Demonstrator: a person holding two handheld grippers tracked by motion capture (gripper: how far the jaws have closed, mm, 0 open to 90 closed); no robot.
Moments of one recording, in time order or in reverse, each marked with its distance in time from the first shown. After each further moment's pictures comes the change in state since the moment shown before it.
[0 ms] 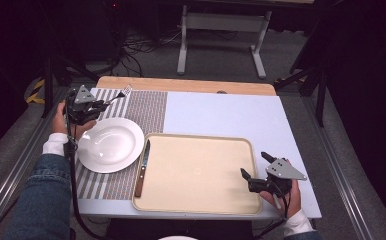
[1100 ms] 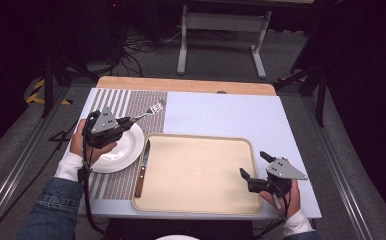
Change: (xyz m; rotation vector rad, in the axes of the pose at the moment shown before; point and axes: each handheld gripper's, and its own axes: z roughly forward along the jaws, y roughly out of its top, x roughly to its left) left arm -0.096 0.016 -0.029 -0.143 -0.141 0.184; right arm 0.001 0.003 -0.001 -0.017 0.019 0.009
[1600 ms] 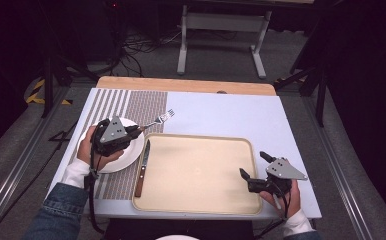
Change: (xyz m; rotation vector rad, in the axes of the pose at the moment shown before) left arm -0.023 0.002 0.006 0.002 -0.053 0.040; right arm 0.000 0.000 0.000 0.001 0.003 -0.004
